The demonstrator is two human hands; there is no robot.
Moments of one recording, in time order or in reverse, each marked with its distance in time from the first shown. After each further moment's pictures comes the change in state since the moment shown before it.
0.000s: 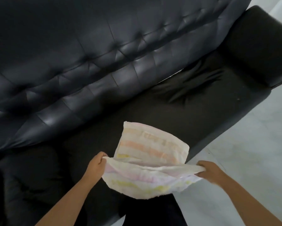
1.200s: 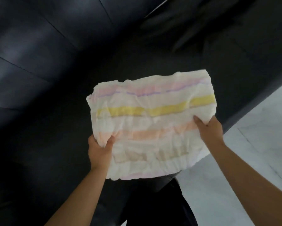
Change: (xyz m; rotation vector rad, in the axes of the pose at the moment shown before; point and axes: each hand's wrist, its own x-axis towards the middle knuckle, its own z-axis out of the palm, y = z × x) left_hand 0.180 -0.033 0.178 -0.238 0.203 -0.355; right_hand 0.254 0.023 0.051 0.611 0.467 0.225
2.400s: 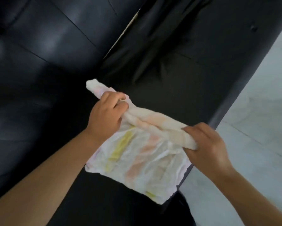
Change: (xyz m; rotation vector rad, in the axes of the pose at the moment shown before) left_hand 0.015 0.199 0.086 0.820 -0.037 1.725; right_hand -0.009 -0.009 -0.077 -0.260 0.279 -0.776
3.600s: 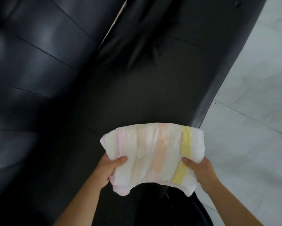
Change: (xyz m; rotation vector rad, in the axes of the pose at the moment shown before) left_hand -0.161 0.055 0.000 -1.255 -0.625 -1.443; right_hand -0.134 -0.002 0.047 0.861 -0.263 1.362
